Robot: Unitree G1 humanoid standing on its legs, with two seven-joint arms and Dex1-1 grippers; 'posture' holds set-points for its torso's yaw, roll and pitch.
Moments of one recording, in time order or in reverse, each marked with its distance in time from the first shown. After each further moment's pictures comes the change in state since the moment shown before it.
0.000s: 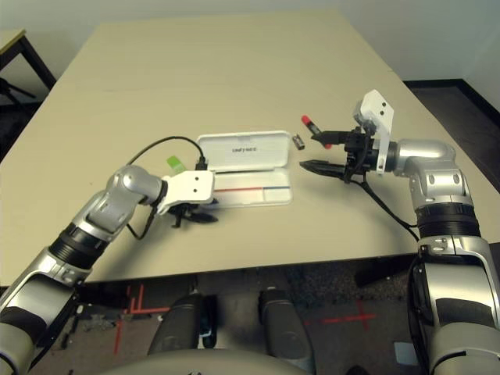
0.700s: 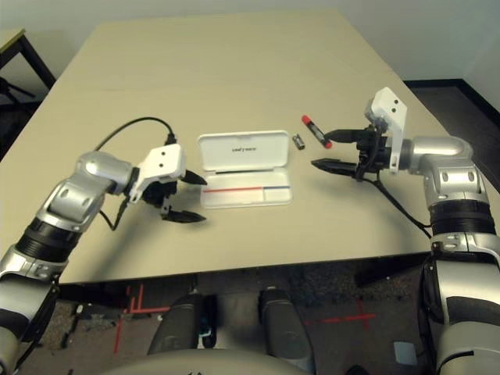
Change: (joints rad) left arm 0.001 0.107 0.232 -0.056 -0.265 0.065 -0.009; right arm -0.098 -0.085 -0.003 0.186 -0.082 -0.072 -0.066
